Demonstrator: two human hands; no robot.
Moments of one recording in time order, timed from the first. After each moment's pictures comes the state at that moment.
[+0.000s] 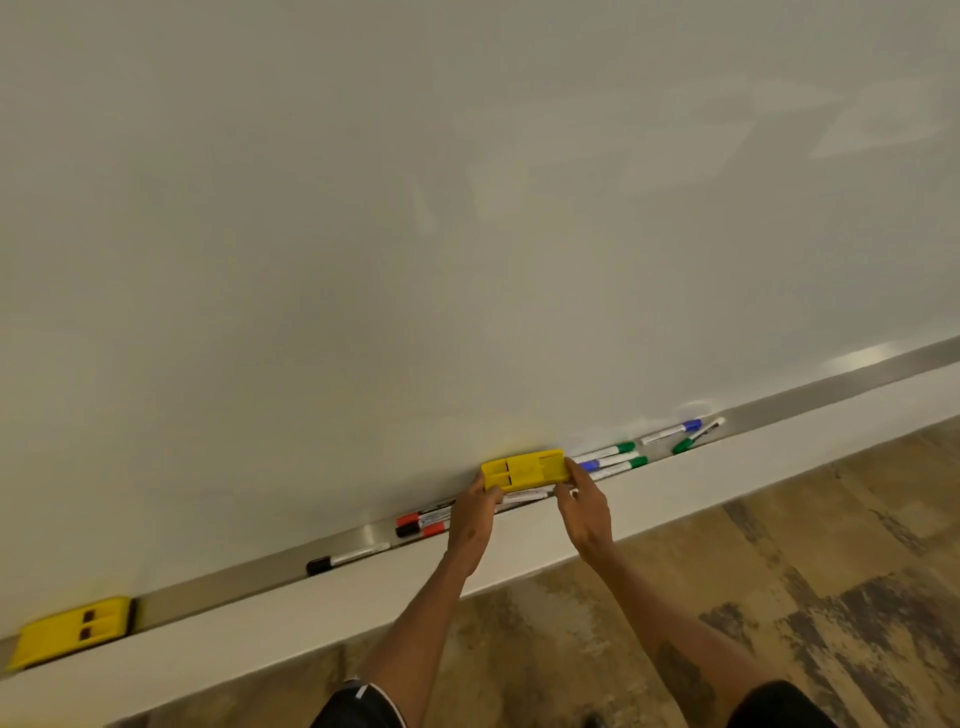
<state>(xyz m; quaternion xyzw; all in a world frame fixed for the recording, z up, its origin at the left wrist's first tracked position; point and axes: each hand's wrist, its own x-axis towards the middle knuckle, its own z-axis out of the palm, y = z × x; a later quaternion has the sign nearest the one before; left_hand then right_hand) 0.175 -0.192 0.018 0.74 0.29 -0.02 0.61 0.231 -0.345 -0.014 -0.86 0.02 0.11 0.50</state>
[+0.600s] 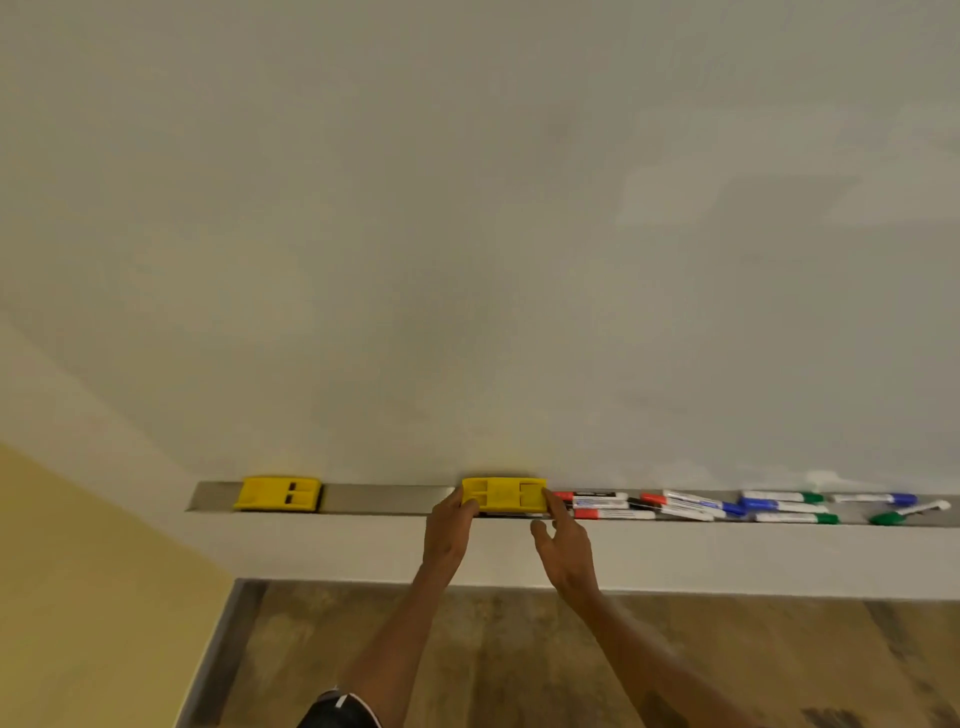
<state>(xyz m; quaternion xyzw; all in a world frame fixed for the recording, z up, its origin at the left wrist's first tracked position) 0.006 0.017 -0.011 0.72 0.43 0.07 0.55 0.087 -0.137 -0.038 -0.86 -0.15 0.22 0.43</state>
